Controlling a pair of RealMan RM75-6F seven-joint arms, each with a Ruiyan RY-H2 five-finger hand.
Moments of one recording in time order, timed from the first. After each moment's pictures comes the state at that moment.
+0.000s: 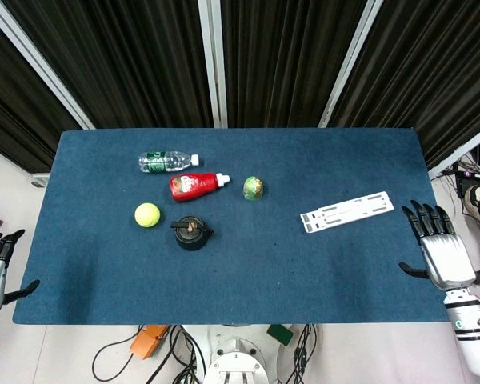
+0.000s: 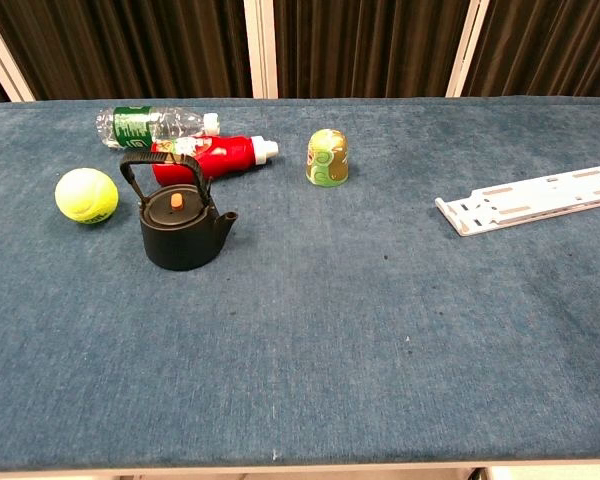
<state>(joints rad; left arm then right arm) -0.04 -1.08 0.03 -1.67 1.41 1.60 0.16 0.19 -1.06 0.08 -1.68 -1.47 1.35 -0.15</state>
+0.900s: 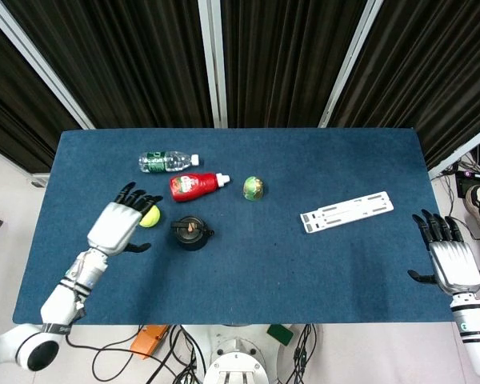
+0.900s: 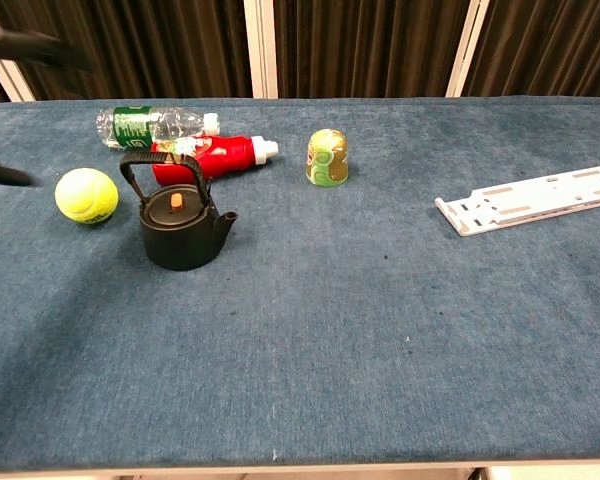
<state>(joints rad) -0.52 -1.23 -0.18 -1.82 1.31 1.05 0.42 0.18 -1.07 0.06 -1.65 -1.39 1.30 -0.14</state>
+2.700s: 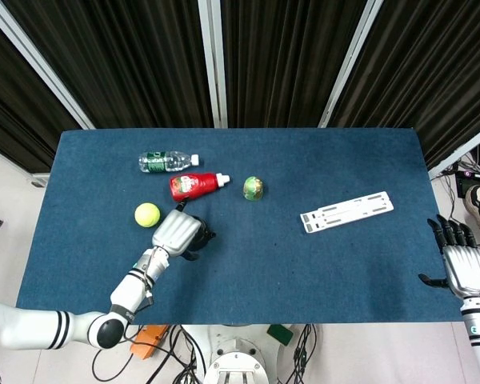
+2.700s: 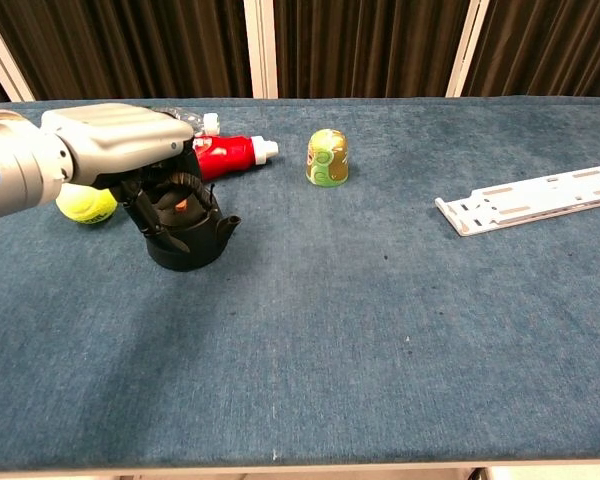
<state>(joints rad) -0.83 -1.50 -0.11 -1.79 0.86 1.04 0.79 0.16 -1.08 0.06 -1.60 -1.34 1.28 -0.09</state>
